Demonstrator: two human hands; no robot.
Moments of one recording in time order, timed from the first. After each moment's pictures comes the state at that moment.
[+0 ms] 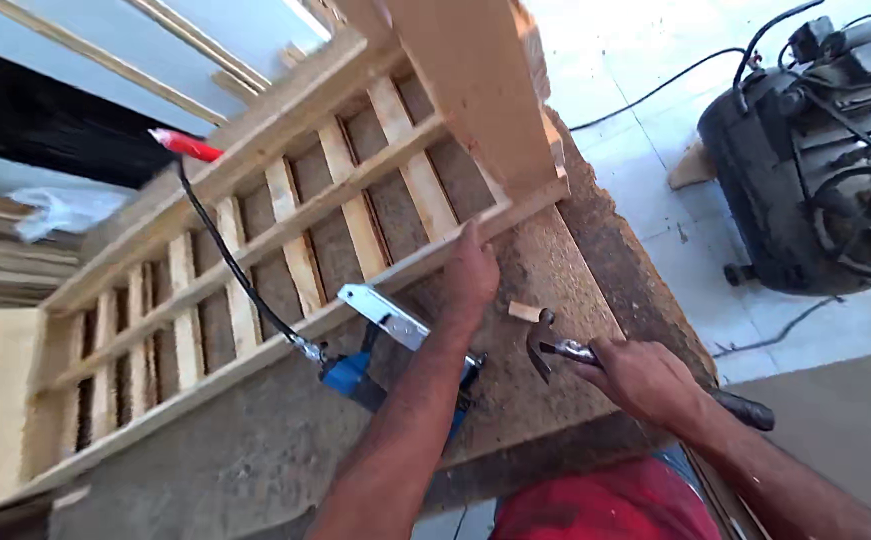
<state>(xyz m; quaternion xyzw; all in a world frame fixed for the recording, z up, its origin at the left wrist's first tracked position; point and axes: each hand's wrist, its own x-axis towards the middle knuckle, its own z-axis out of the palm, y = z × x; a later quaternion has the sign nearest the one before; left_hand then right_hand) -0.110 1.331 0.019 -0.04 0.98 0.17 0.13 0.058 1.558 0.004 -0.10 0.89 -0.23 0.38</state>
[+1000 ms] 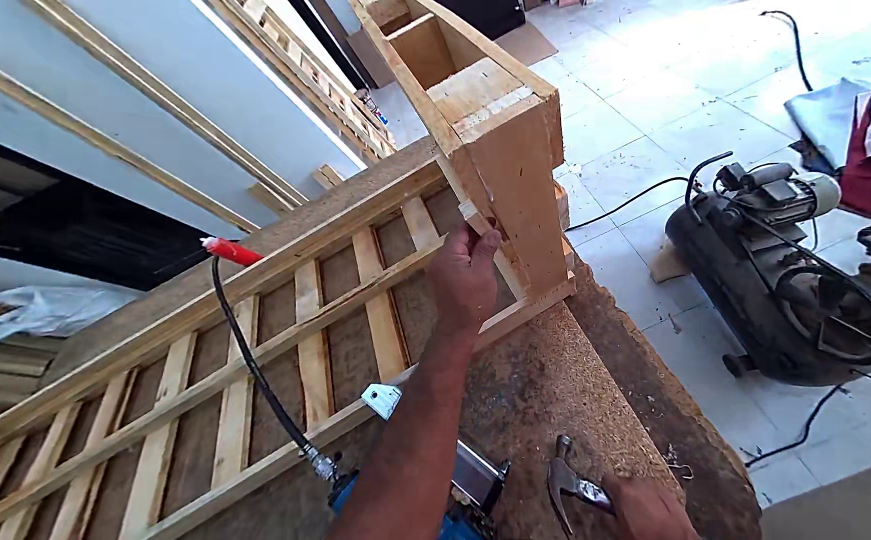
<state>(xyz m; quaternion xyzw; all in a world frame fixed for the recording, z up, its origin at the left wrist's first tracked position) -0.186 1.342 0.161 0.15 0.82 0.53 -0.18 0.112 1.497 -0.075 -0.04 0.88 -0.23 0.42</state>
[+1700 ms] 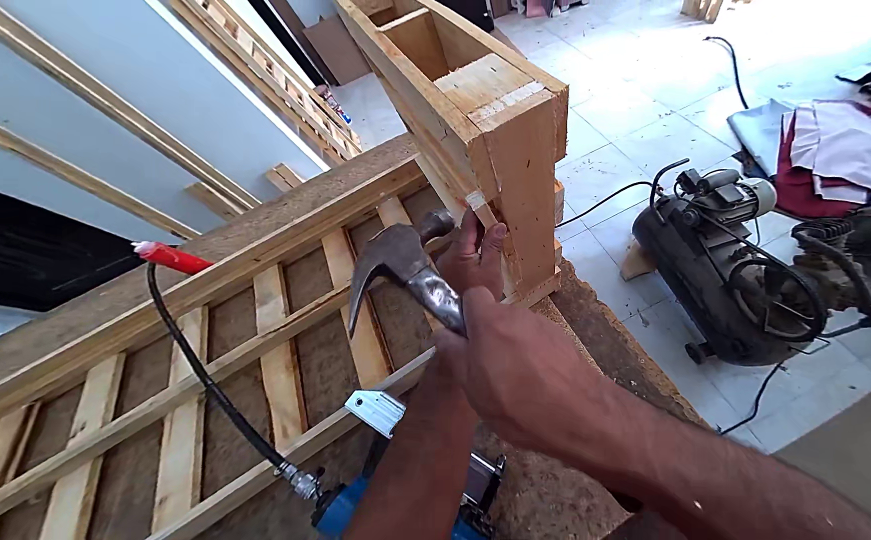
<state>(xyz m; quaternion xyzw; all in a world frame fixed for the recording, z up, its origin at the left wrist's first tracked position) -0.187 1.357 0.142 0.17 0.73 0.63 -0.21 -0.055 1.420 0.259 -0.05 0.92 -0.38 0.10</state>
